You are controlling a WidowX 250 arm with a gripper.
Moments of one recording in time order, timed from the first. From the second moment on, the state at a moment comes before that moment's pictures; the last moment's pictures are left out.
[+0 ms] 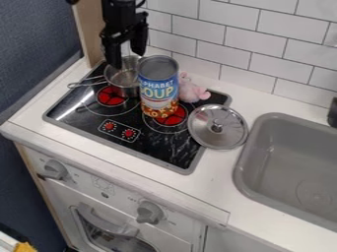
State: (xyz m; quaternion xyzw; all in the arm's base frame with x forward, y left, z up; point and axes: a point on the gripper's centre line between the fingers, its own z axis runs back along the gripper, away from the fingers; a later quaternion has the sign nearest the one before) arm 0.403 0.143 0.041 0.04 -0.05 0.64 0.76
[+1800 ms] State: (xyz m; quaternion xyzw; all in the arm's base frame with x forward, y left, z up) arm 0.386 0.162 -0.014 0.10 -0.02 0.64 0.76
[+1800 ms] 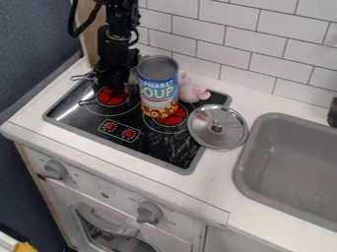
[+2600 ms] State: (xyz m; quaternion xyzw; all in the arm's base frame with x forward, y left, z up) arm 0.376 0.155 0.071 -0.01 -0.09 0.67 0.74
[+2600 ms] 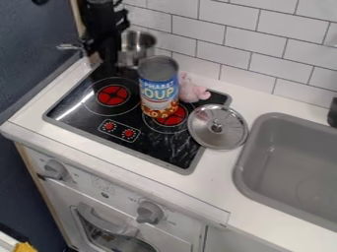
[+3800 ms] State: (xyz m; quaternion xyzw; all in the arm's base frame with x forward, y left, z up) arm 0.268 0.073 0.078 -0.03 -0.12 0.49 0.86
